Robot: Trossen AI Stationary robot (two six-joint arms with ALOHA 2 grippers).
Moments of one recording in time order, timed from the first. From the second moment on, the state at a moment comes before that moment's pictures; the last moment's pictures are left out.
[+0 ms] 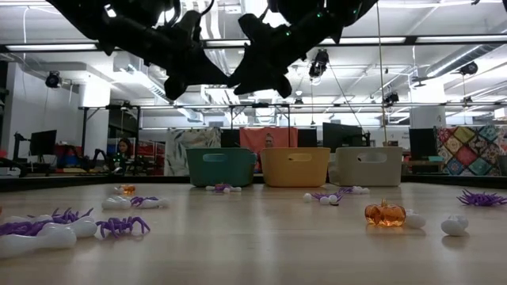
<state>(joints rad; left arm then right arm) 0.25 1.24 0.69 0.20 0.01 -0.32 -0.21 1.74 1.31 -0.11 -0.06 0.27</state>
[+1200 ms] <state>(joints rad) 0.25 1.23 0.69 0.18 0.03 -0.29 -0.21 1.74 1.32 -0.10 -0.08 0.26</state>
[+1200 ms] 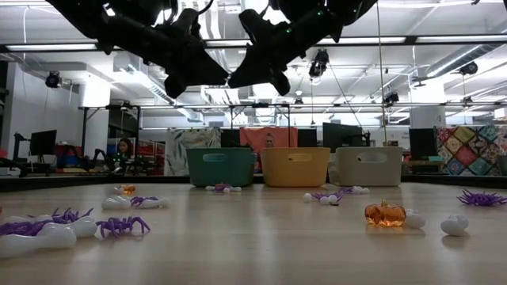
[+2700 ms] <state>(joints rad) 0.25 1.22 0.69 -0.05 0.05 -0.48 -0.77 1.66 1.44 -1.07 0.07 0.48</state>
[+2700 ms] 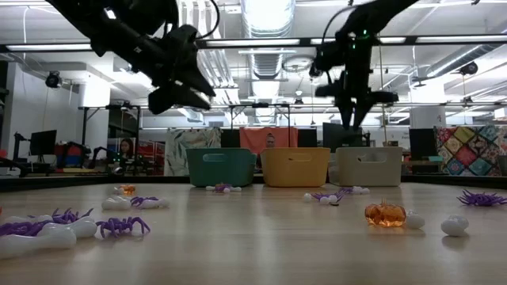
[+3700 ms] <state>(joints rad) 0.23 1.22 0.69 -0.67 0.12 -0.45 -0.54 1.54 1.43 -0.89 0.19 0.30</state>
